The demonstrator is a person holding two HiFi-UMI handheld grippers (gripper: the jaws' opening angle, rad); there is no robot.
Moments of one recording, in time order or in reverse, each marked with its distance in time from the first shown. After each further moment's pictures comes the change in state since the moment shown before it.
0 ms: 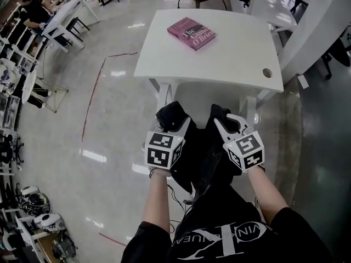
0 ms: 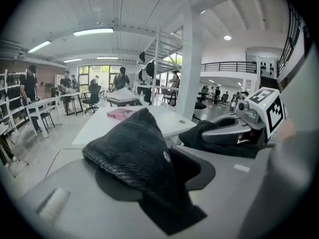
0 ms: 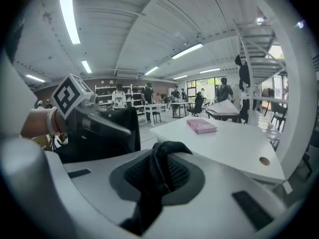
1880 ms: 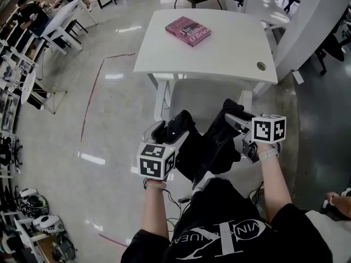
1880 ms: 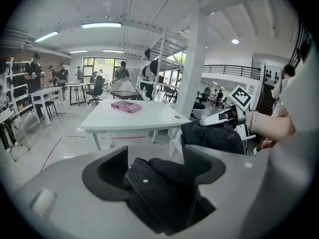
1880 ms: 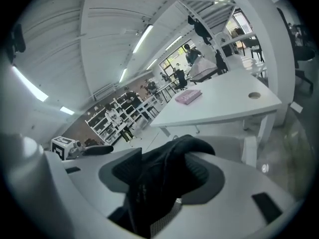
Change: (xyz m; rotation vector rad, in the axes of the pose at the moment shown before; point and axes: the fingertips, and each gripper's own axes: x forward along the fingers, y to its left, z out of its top) left arm -0.069 -0.028 -0.047 -0.090 0.044 -0.005; right arm -0.053 -0.024 -0.038 0.575 0.108 0.100
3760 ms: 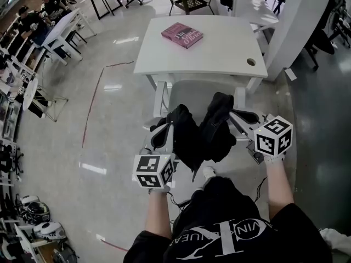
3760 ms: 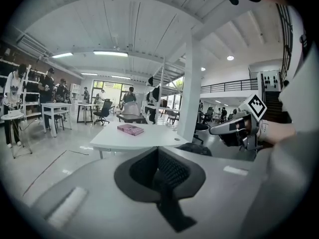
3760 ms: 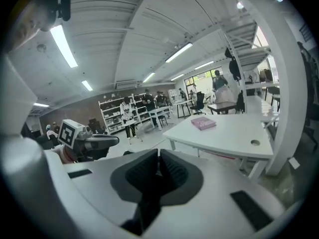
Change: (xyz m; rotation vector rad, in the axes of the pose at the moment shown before) left arm -0.084 -0.033 0.012 0.004 -0.307 0.074; right arm -0.087 0.092 -0.006 -0.405 -0.122 0.010
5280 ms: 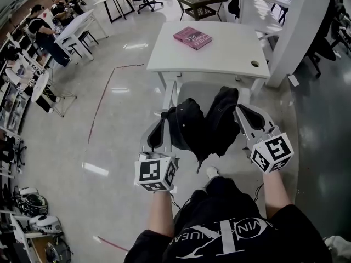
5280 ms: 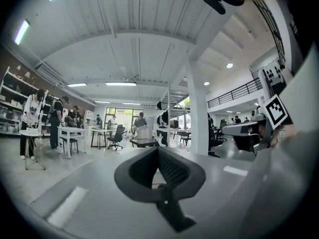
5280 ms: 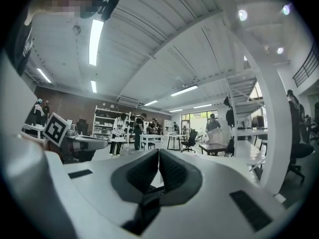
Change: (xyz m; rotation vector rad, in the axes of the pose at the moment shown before) left arm -0.100 -0.003 0.041 0.076 -0.296 0.171; right arm -0.061 0.084 0.043 -0.266 -0.364 -0.174
